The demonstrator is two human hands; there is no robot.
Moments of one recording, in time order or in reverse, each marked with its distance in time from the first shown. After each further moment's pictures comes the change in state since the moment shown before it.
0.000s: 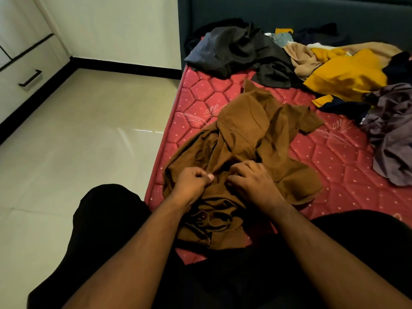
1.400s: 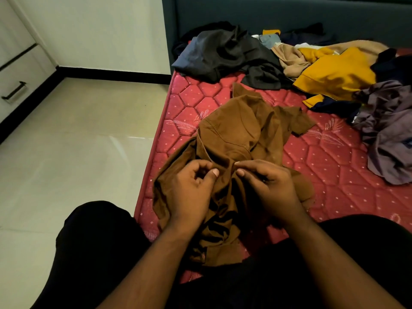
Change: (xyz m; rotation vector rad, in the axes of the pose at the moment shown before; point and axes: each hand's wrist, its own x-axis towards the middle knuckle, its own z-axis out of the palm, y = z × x) left_hand -0.039 0.041 0.021 -0.064 0.234 0.426; right_hand 0.002 0.000 -0.053 0.768 0.444 0.309
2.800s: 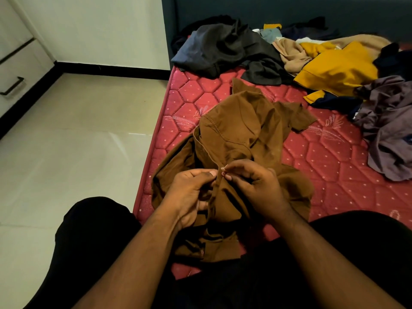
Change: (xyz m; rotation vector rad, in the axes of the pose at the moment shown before) left_hand 0.008 -0.001 -0.007 -0.471 -0.361 -0.621; right_hand -0.005 0.007 0.018 0.079 -0.098 0.062
